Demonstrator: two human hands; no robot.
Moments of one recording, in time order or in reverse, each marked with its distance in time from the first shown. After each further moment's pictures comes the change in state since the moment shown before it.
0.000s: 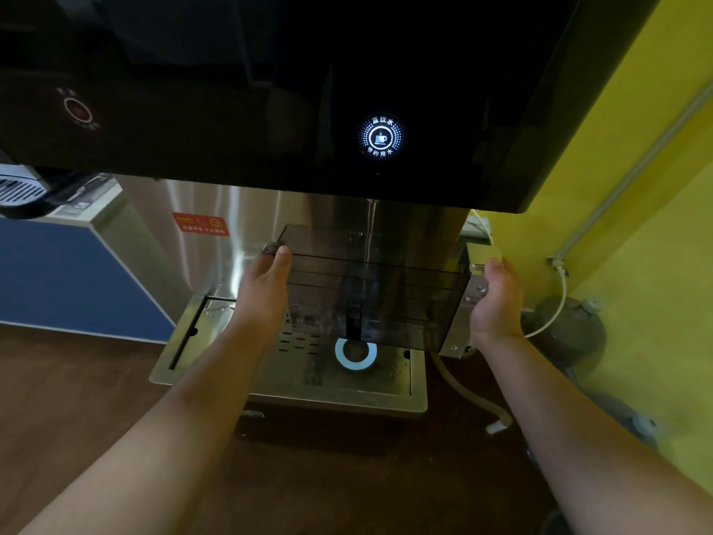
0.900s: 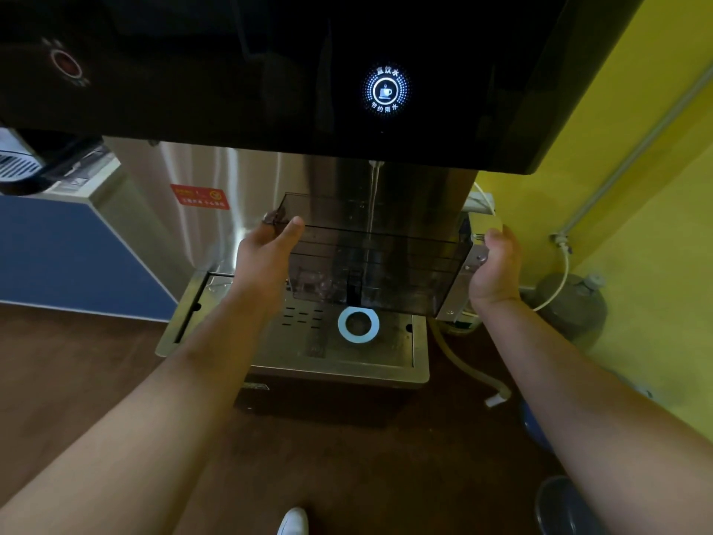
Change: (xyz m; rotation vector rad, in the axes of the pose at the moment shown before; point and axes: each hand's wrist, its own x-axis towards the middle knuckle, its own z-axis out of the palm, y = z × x) left_hand -0.008 0.005 0.000 -0.123 0.023 -0.008; right_hand 0.001 -0.001 0.005 -0.015 0.022 0.028
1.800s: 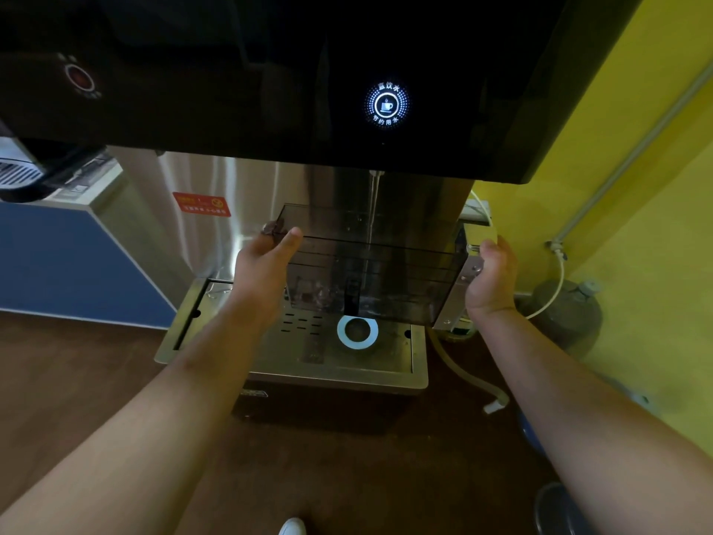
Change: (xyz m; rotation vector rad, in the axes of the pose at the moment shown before) left_hand 0.002 -0.004 -0.005 -0.026 -0.005 0.001; right_hand -0.005 0.002 0.000 0.012 -0.029 -0.034
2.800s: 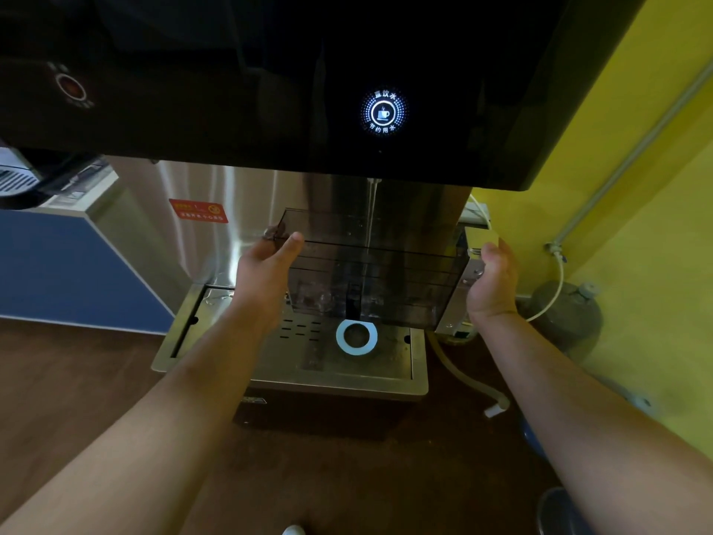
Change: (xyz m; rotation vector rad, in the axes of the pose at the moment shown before) left_hand 0.017 -0.012 0.000 -0.031 -0.030 0.016; right_hand 0.001 -0.007 0.002 -0.026 0.024 -0.012
